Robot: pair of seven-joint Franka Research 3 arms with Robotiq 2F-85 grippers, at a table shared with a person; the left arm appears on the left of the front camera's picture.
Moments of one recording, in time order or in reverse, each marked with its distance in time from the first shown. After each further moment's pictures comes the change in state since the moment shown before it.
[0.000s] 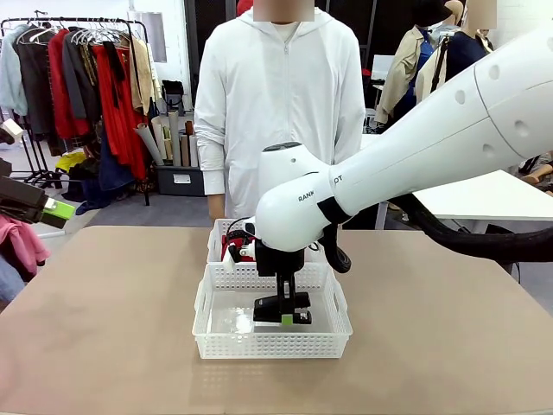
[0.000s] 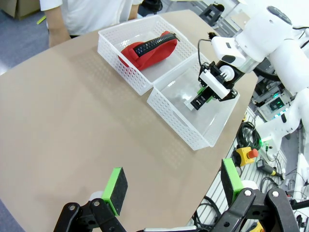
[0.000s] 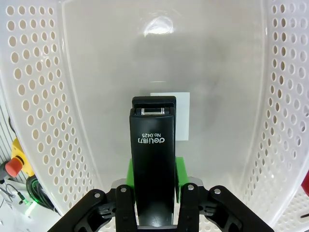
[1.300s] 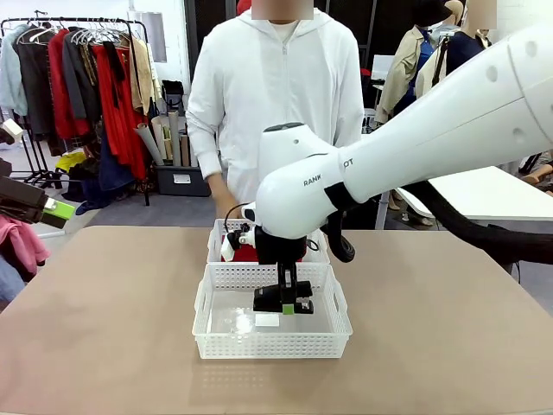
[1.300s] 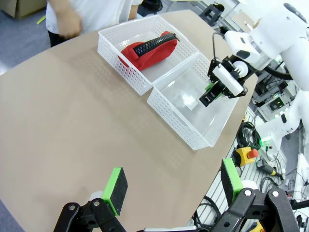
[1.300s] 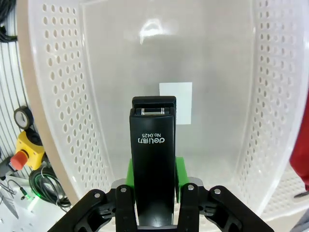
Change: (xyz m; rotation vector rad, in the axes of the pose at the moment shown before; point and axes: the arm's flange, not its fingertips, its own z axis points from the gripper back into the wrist) left arm 0.000 0.000 0.000 0.000 0.000 0.000; right arm -0.003 0.015 0.027 -0.029 0.007 0.008
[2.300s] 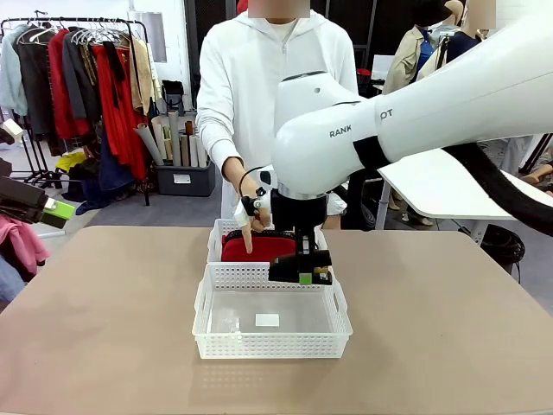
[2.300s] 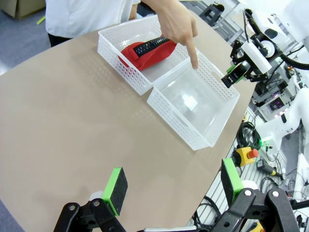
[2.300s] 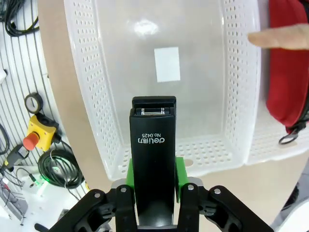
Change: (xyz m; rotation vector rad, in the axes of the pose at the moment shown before) left arm 0.000 0.000 0.000 0.000 0.000 0.000; right arm -0.030 0.015 0.082 -0.050 0.002 -0.053
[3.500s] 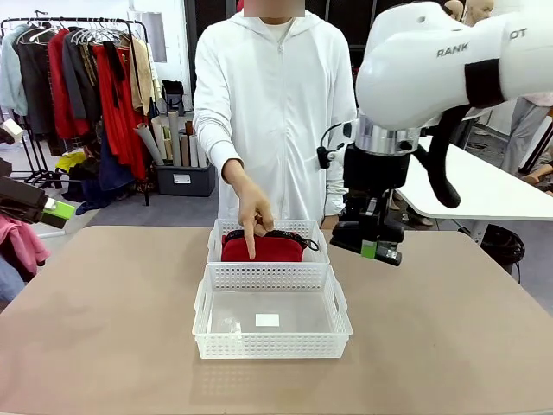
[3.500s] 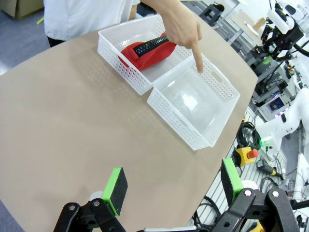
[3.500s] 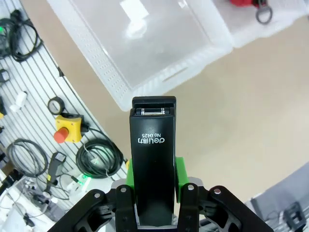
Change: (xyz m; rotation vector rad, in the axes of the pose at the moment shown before) left arm 0.000 0.000 0.000 0.000 0.000 0.000; right arm -0.119 0.010 0.071 0.045 -0.034 -0.418
